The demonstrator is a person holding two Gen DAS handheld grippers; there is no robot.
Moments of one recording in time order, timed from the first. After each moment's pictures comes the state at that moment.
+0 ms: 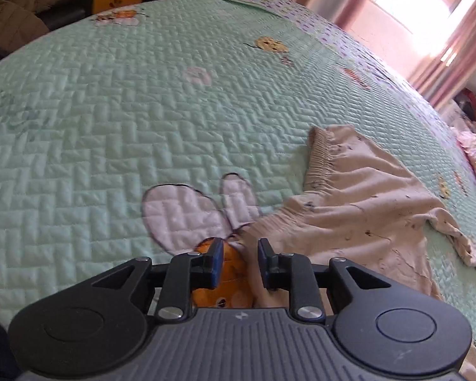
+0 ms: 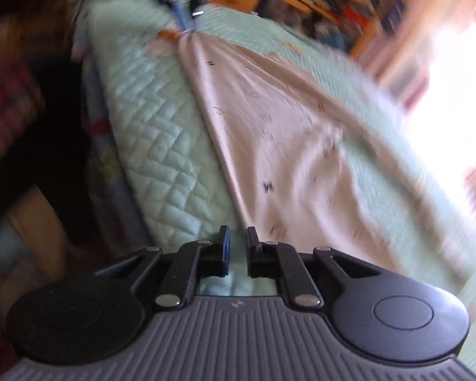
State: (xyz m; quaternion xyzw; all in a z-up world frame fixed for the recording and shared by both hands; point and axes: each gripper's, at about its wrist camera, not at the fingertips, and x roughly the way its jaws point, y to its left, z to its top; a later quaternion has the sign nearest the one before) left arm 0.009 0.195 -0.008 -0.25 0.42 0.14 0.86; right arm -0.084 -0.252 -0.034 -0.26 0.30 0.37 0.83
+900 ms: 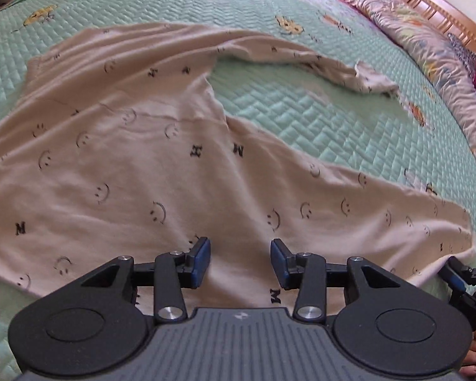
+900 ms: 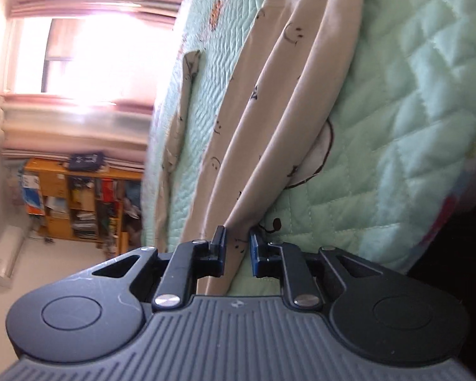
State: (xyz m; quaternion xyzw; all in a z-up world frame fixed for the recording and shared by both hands) left arm 0.036 -0.083 -0.034 -0.08 0.51 -0.10 0.85; right arm -0.072 -0.524 -0.128 0.60 0.32 0.07 0.73
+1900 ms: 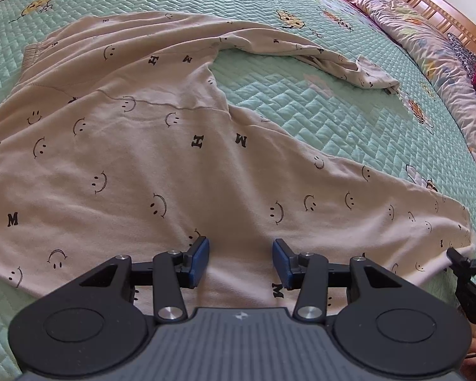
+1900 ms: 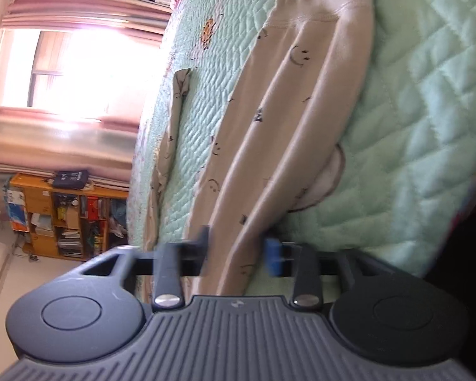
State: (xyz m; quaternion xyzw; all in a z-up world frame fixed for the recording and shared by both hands) left arm 0.038 -0.077 -0.039 -0.10 0.52 -0.10 0.84; right arm -0.065 -0.525 -0.113 0.58 0.33 0.01 0.74
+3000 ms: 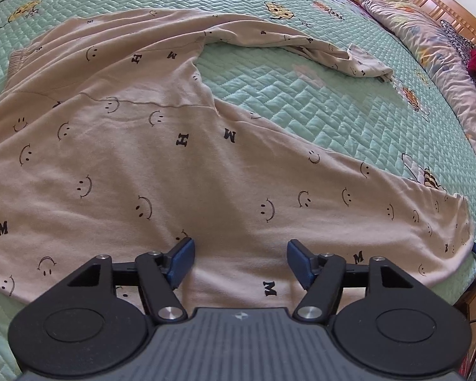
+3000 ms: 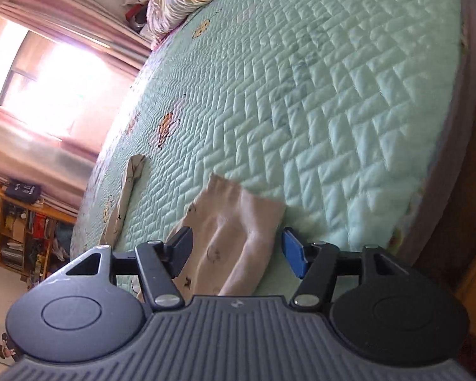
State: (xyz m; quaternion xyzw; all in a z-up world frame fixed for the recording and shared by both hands) left arm 0.042 -0.088 -0.041 -0.08 0.53 -0.12 0.84; right arm -0.065 -0.642 -0.097 0.50 0.31 -0.08 0.81
